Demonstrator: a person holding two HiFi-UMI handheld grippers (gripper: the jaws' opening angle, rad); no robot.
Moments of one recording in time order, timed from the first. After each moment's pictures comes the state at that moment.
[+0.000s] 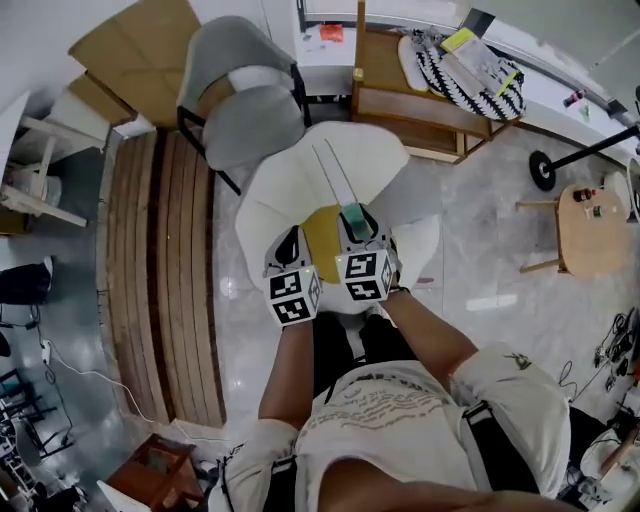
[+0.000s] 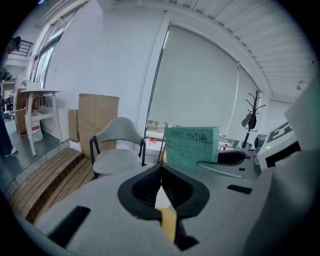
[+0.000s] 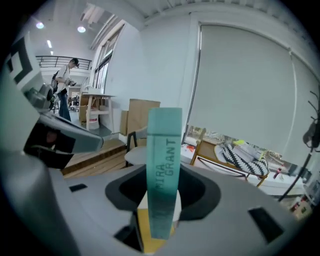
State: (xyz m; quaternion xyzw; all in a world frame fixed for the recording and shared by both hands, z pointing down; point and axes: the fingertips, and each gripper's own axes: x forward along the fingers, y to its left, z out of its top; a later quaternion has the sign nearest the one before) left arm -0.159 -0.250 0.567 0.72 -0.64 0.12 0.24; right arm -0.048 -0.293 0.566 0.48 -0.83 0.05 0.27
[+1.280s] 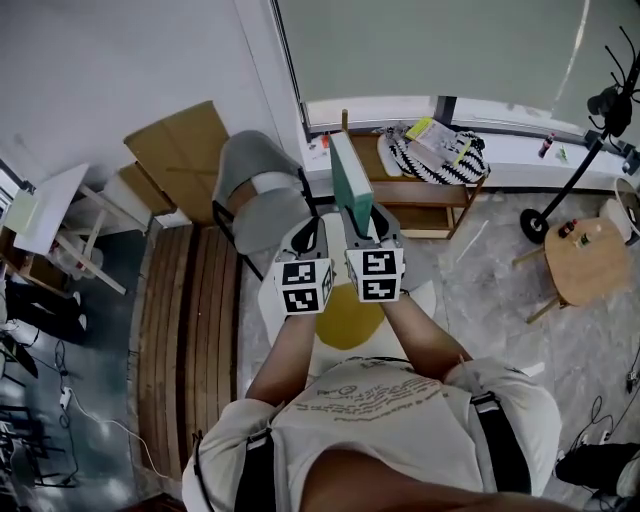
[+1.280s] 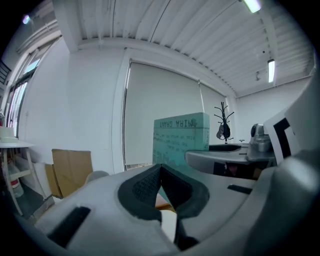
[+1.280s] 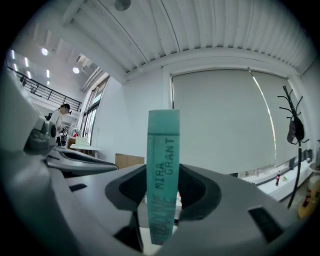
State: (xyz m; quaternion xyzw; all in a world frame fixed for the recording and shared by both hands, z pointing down) left arm -0.059 -0.287 0.306 0.81 -0.58 0.08 0.02; right arm 0.022 -0.304 0.292 0.55 -0.83 0.00 0.01
